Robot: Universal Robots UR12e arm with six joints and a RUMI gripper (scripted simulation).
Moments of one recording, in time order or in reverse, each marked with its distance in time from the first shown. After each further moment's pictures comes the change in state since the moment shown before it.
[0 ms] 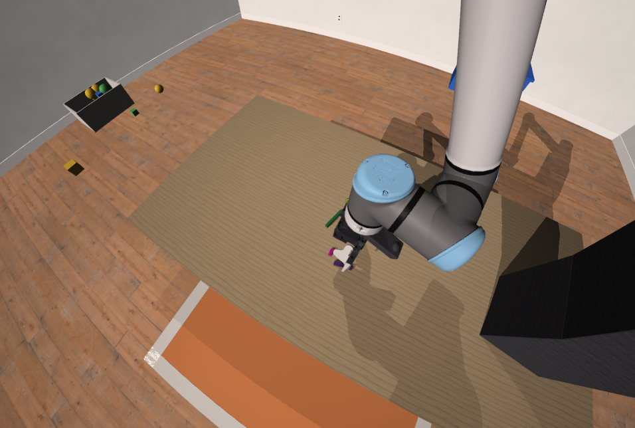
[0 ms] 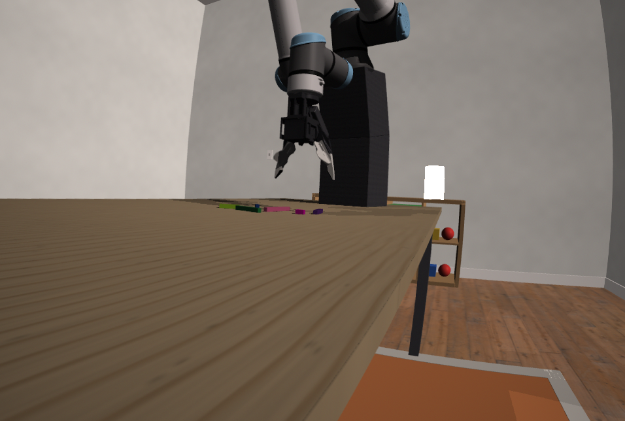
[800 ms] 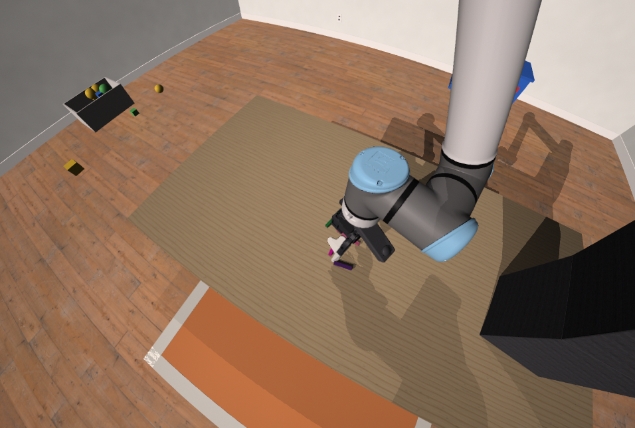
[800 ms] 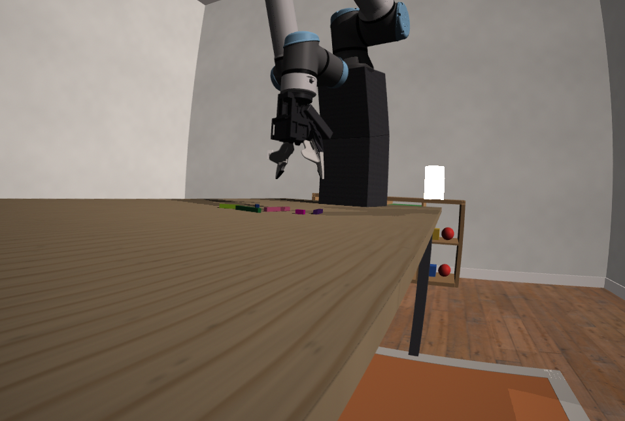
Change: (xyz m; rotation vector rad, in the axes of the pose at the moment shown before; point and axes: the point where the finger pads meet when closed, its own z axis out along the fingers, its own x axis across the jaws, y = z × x) arm -0.006 0.014 0.001 -0.001 0.004 0.318
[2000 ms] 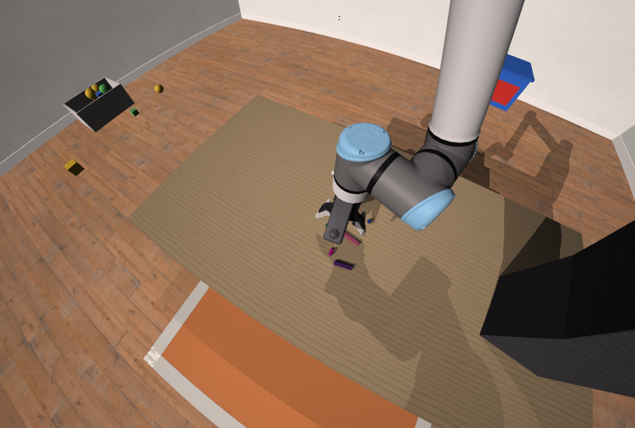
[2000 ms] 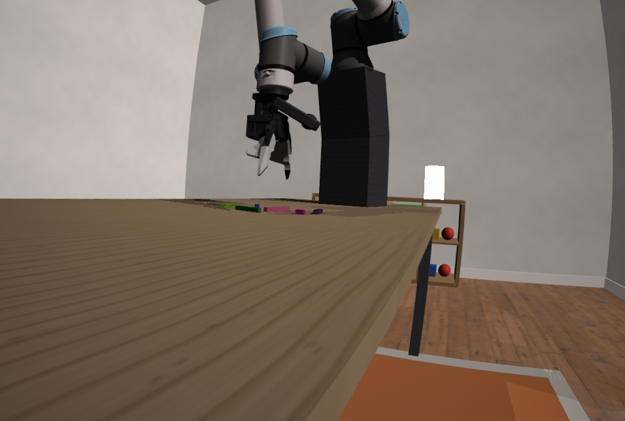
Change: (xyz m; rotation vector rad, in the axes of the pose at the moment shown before) arm -0.010 0.065 0.000 0.000 0.000 1.120
